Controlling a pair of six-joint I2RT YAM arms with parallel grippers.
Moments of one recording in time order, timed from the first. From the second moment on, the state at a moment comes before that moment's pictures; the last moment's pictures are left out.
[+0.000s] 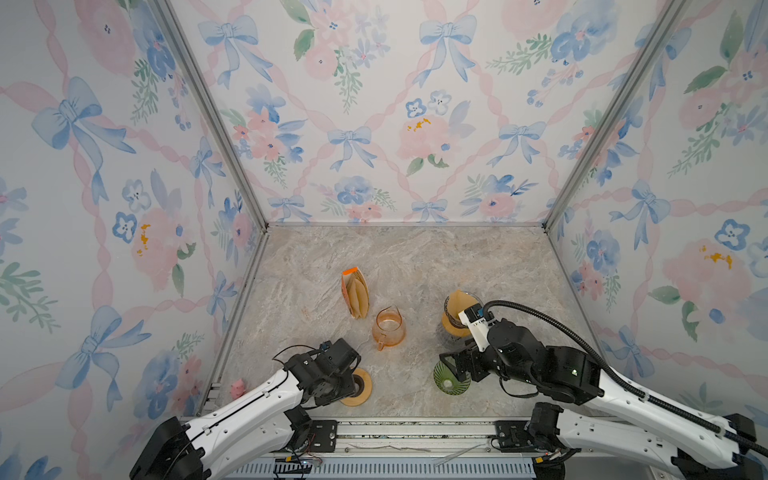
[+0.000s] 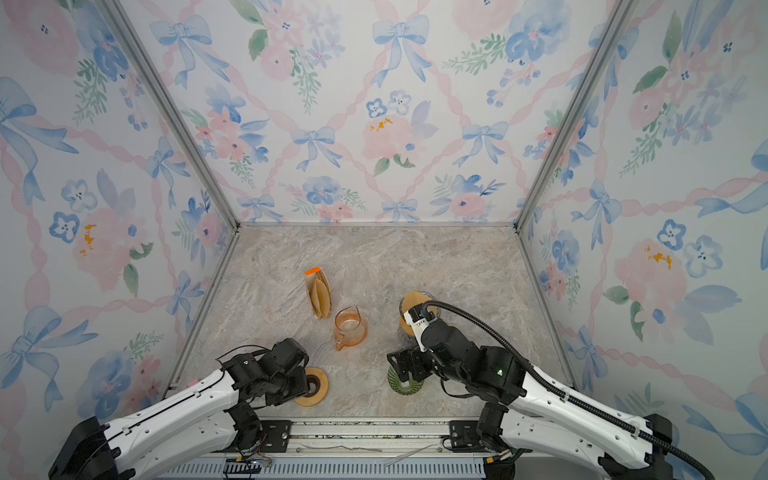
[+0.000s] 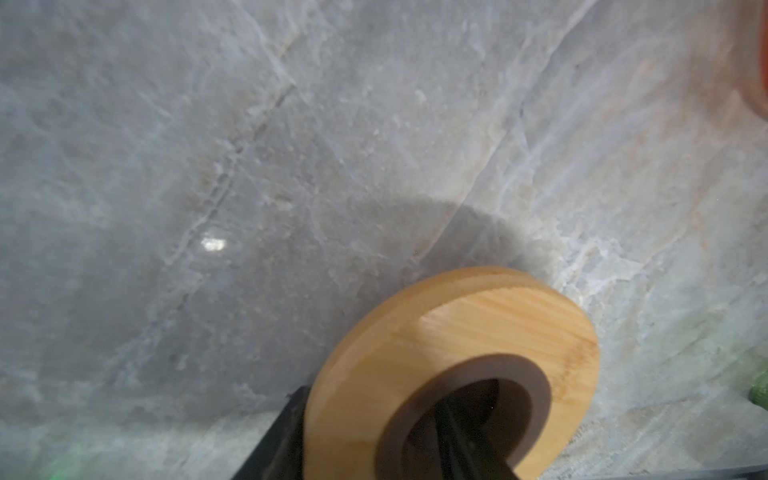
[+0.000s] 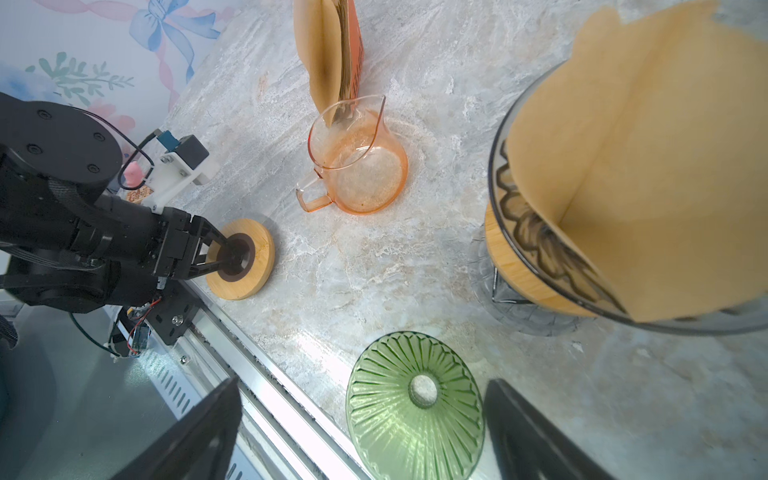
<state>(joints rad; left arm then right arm) -0.76 0.88 0.41 -0.85 0.03 -1.07 1.05 0.81 0.82 -0.74 0.12 0.55</state>
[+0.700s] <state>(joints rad) -0.54 0.85 0.56 -0.85 -0.03 -0.96 1.00 0.76 0.80 -0.74 0.12 0.56</state>
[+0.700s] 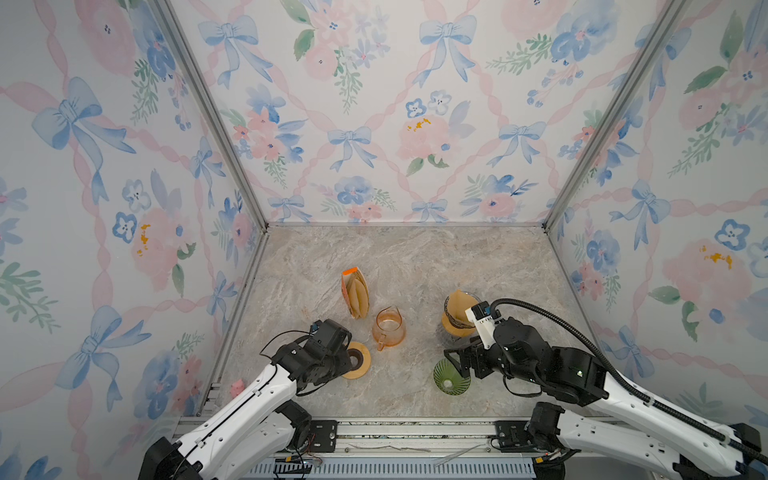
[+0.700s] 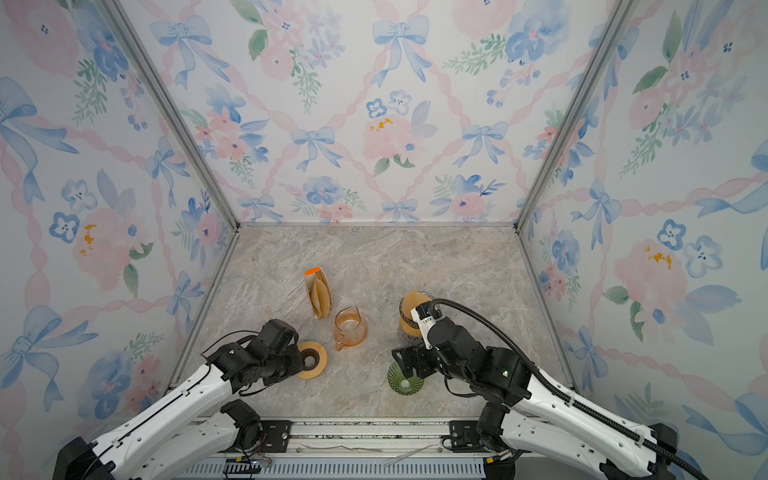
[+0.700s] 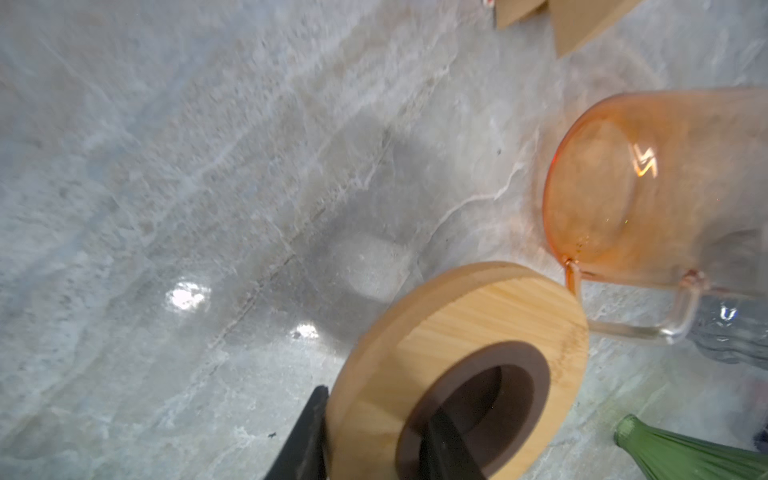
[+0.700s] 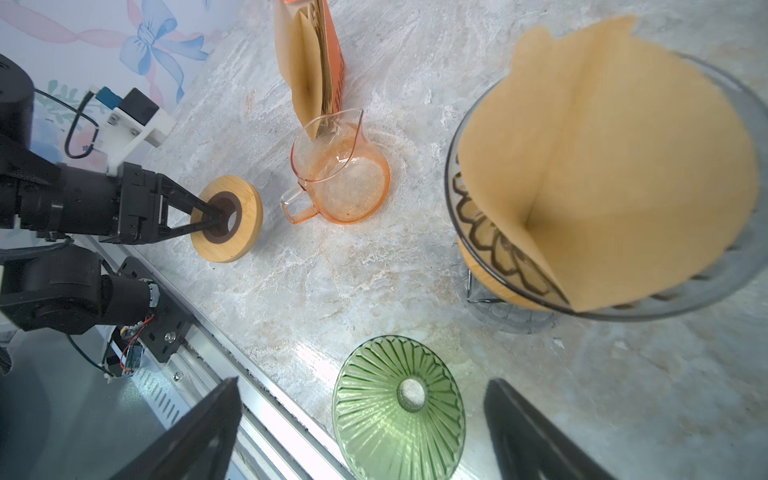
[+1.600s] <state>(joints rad) -0.44 1.34 1.07 -0.84 0.18 -0.62 0.90 0.71 0.80 -0.79 0.10 0.55</state>
